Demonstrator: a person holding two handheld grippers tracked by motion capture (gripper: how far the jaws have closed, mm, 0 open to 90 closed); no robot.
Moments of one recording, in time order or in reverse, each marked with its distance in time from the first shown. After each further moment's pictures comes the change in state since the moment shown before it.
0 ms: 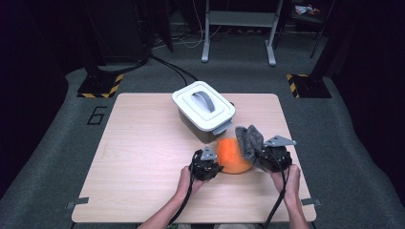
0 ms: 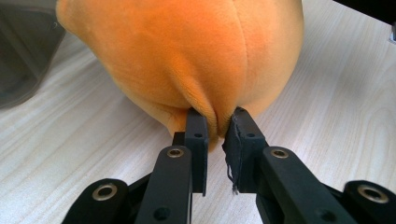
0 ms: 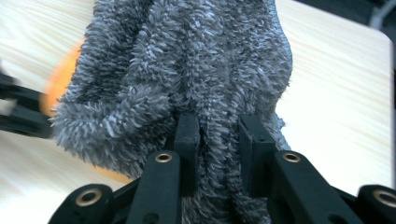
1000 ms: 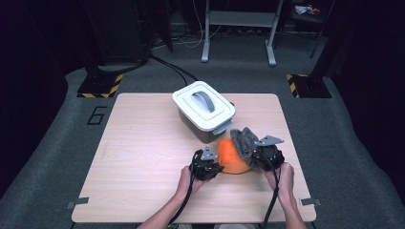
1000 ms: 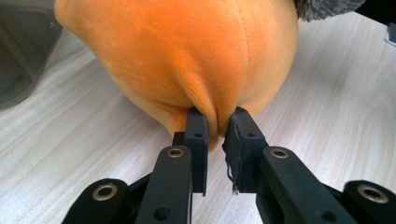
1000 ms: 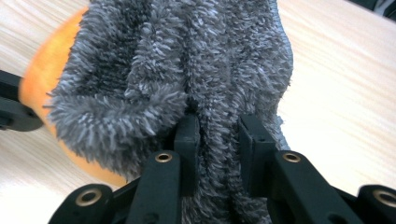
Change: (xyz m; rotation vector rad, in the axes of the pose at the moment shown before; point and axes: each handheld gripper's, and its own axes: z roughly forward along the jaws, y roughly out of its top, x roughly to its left) left arm -0.001 0.000 0.000 -0.001 -0.010 -0.006; right arm 0.005 -0.002 0.023 0.089 -0.028 -0.033
